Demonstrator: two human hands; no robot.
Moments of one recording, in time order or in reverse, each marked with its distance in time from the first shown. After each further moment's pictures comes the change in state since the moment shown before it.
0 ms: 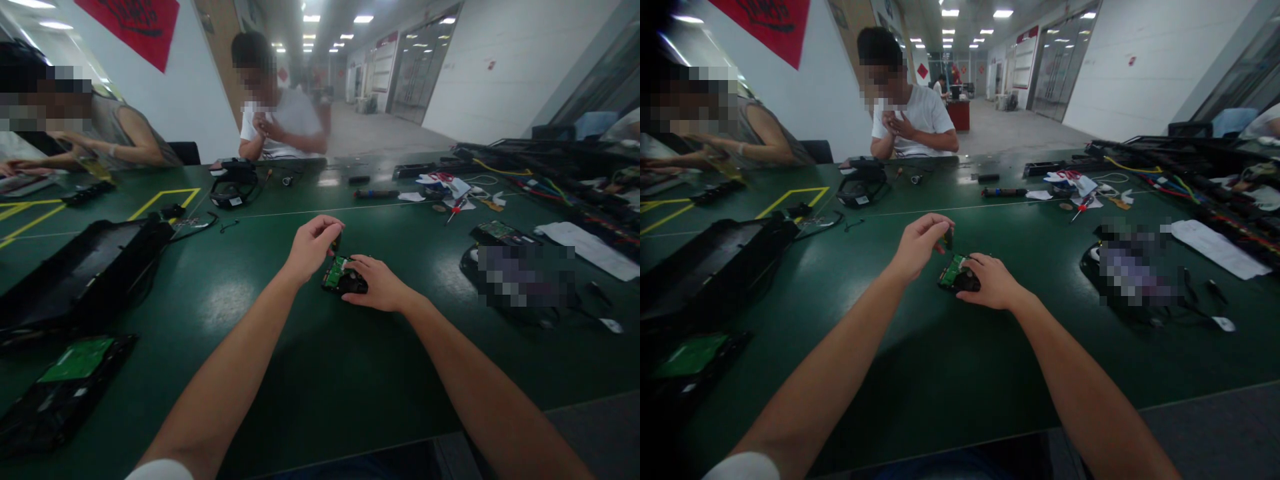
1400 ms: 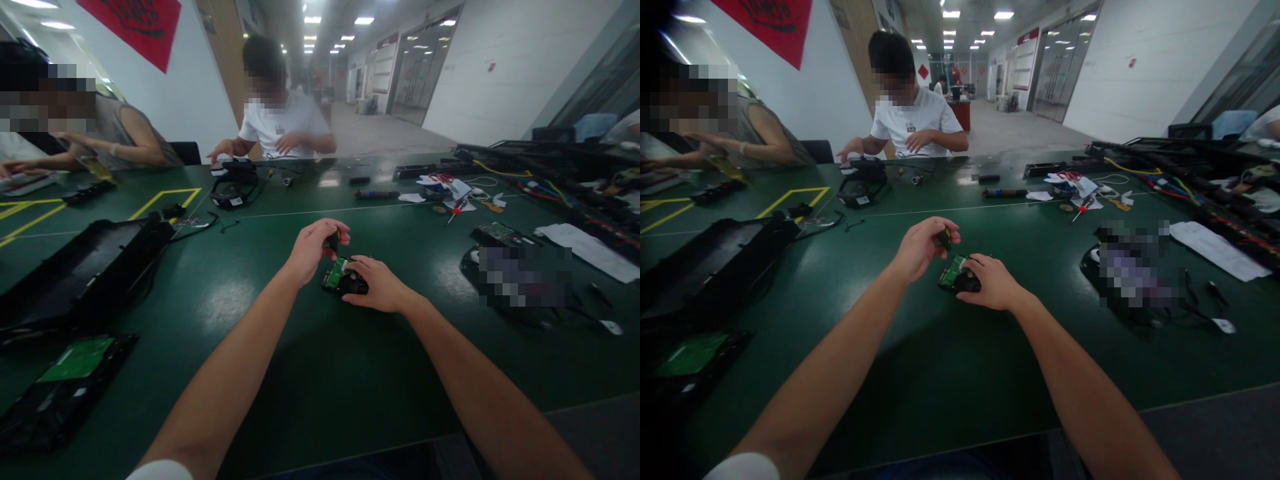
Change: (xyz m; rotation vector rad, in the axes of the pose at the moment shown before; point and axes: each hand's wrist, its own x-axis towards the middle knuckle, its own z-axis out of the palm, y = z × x) left_hand -0.001 0.003 0.001 -0.204 -0.075 -0.141; right_hand -0.001 -0.003 -0.003 0.014 0.001 0.015
